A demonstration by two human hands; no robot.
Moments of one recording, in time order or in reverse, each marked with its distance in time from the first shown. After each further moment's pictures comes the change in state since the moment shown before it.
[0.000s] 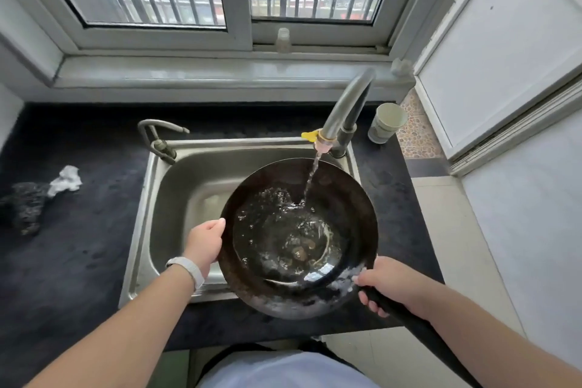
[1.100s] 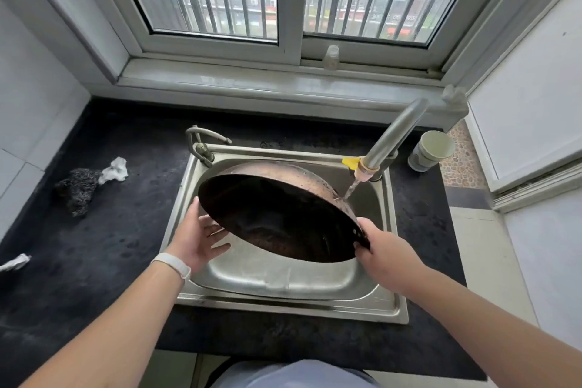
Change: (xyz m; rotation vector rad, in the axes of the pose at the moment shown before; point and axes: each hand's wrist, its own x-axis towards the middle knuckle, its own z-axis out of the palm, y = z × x) left_hand -0.001 0.036 -0.061 -0.581 -0.091 -0.190; right_hand 0.049 -0.078 0.001 -0.810 0.369 -0.617
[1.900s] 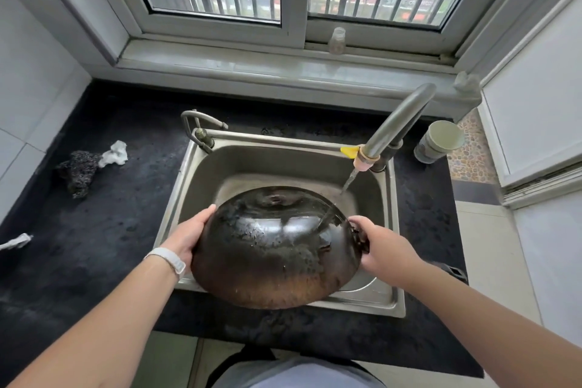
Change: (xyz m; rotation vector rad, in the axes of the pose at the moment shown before) left_hand 0.002 -0.023 -0.015 0.079 0.068 -0.169; right_hand 0.009 0.025 0.015 -0.032 -0.016 -0.107
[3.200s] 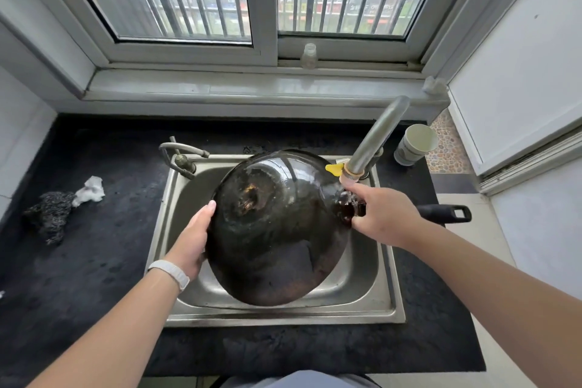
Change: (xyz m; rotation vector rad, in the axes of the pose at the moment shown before) left_hand 0.005 0.032 0.033 0.300 -0.134 0.340; right_hand 0.038 -0.017 -0.070 -0.141 0.158 -0.013
